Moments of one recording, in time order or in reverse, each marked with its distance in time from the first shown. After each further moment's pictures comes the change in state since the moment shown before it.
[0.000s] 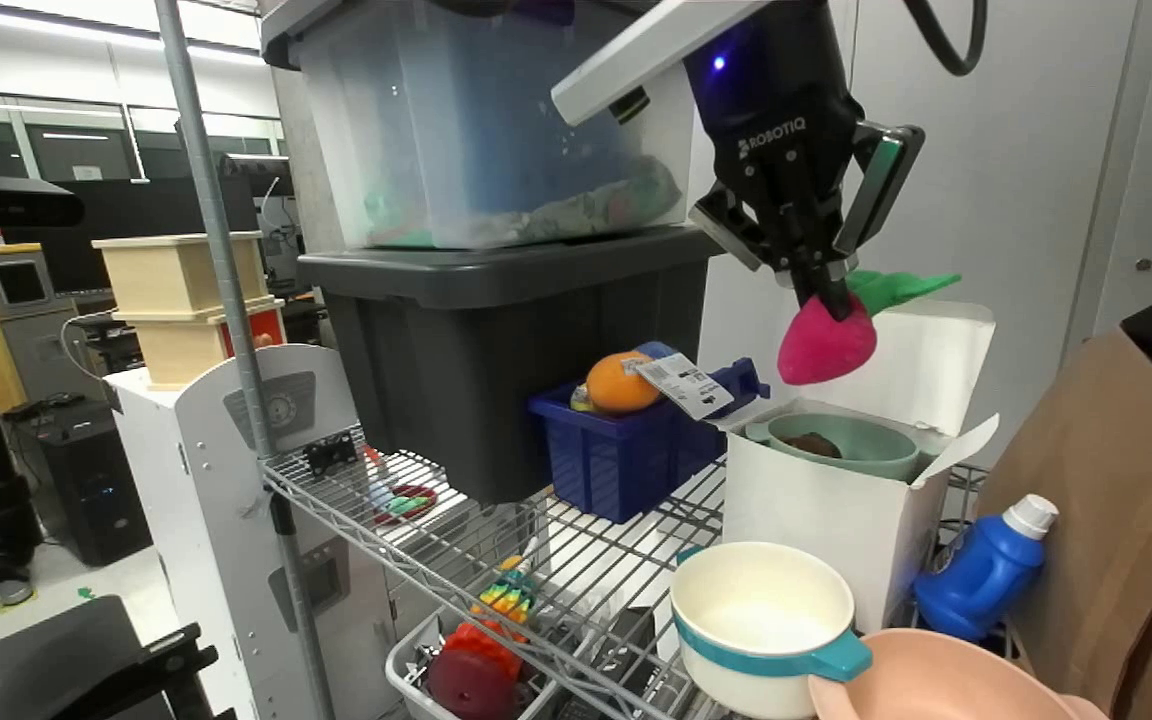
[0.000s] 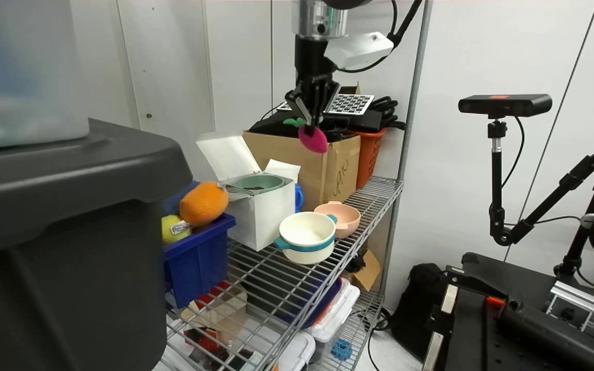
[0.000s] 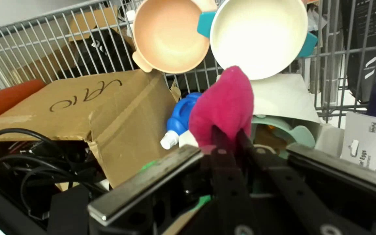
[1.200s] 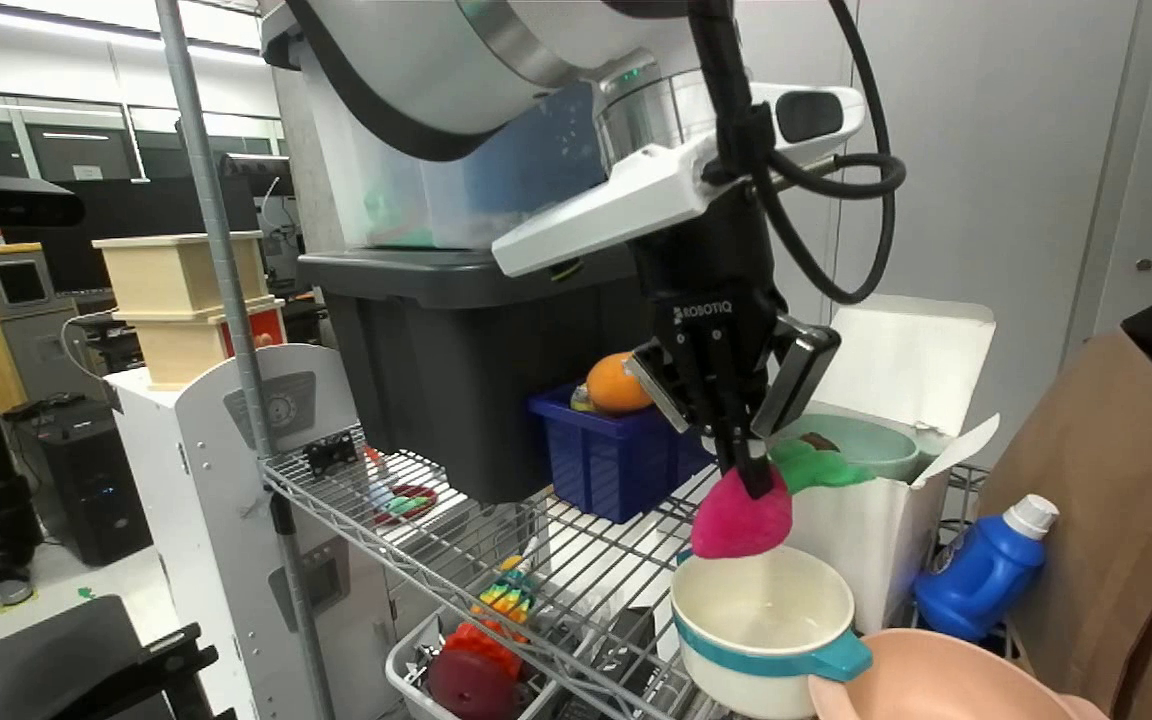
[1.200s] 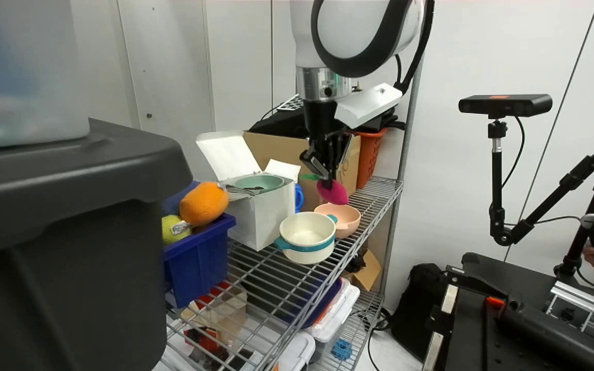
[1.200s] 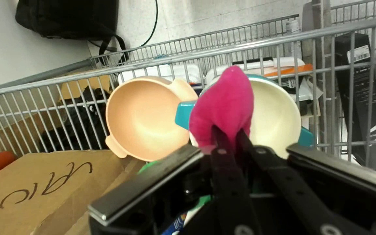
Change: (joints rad) arm -0.019 0.085 0.047 -0.089 -0.028 -0.016 0.061
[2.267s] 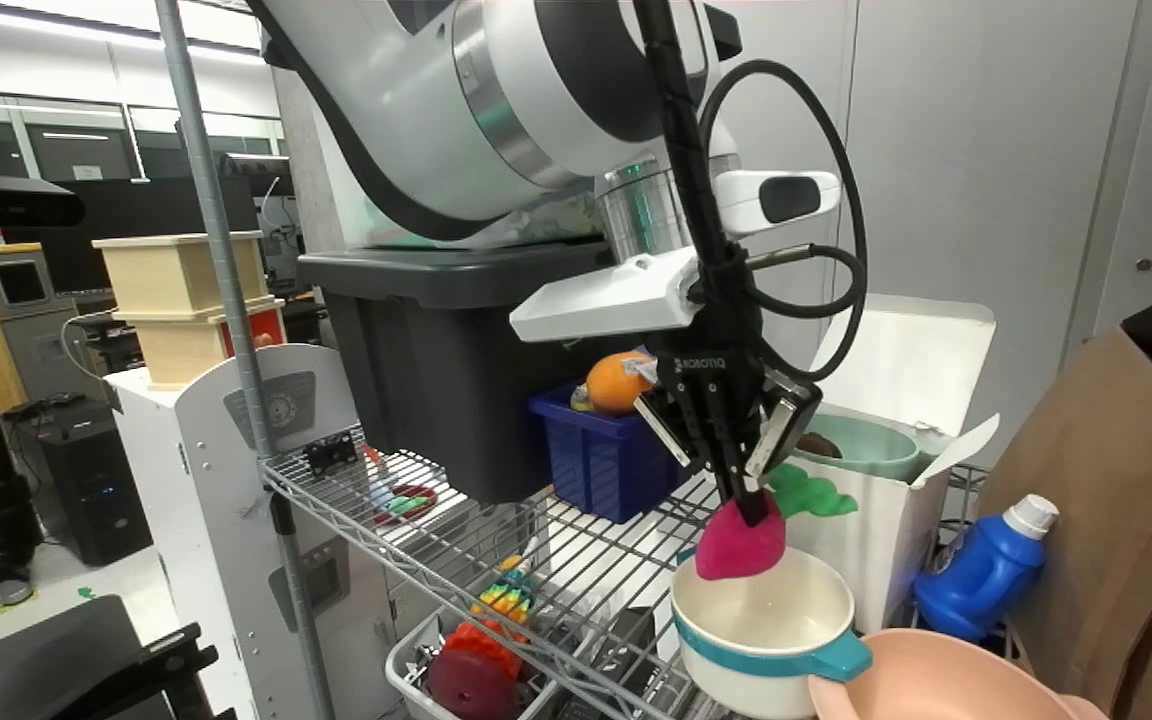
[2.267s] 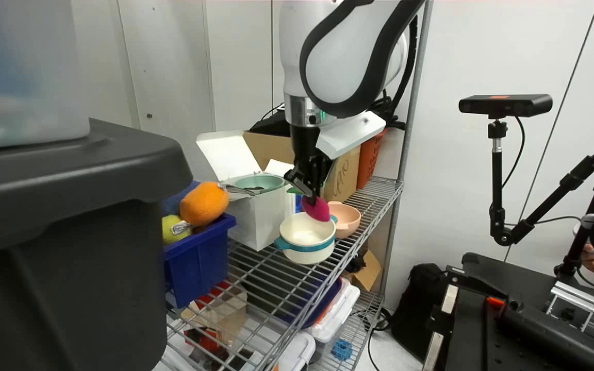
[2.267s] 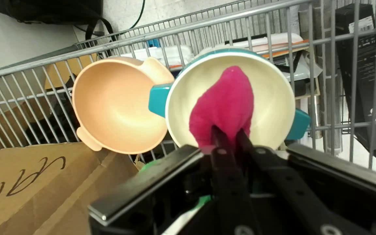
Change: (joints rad) arm 0.016 0.108 -0.001 0.045 -0.001 0.123 0.075
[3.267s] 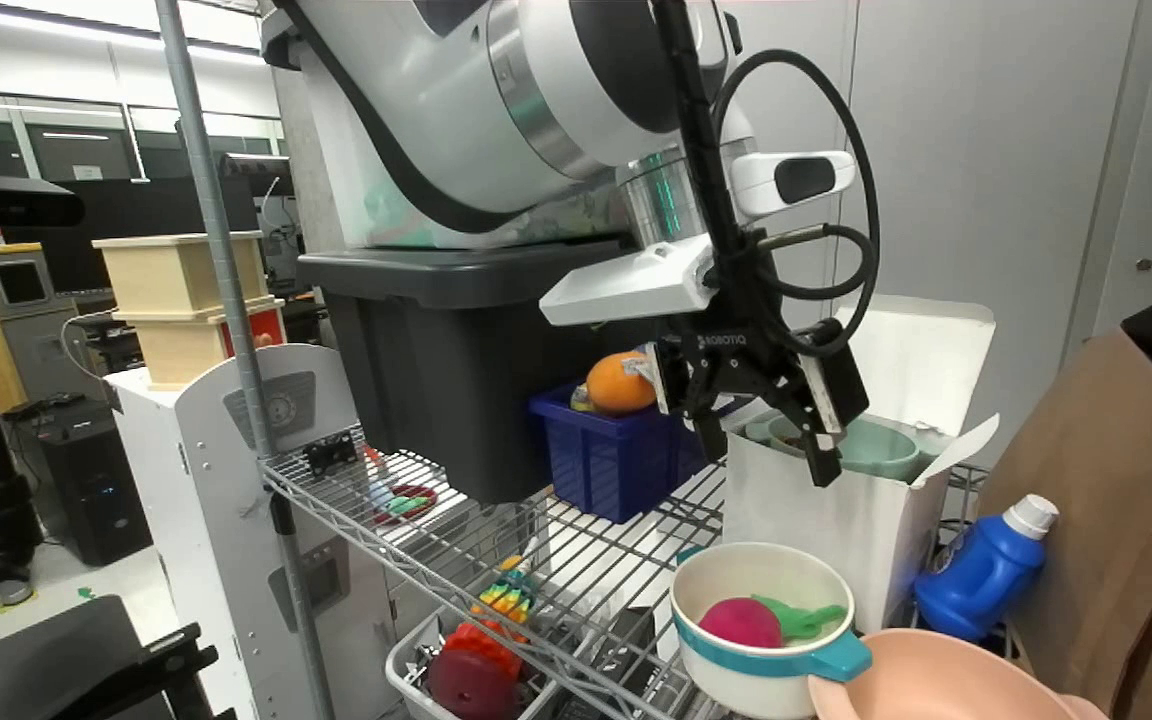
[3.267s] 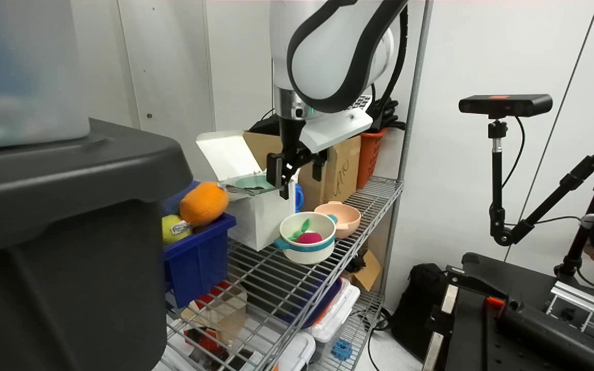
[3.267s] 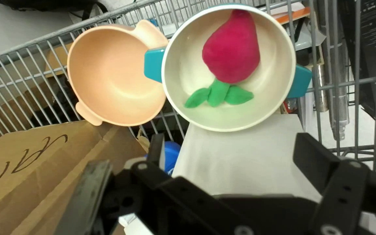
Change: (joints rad) arm 0.002 0.036 -0.004 0.077 0.002 0.010 0.057
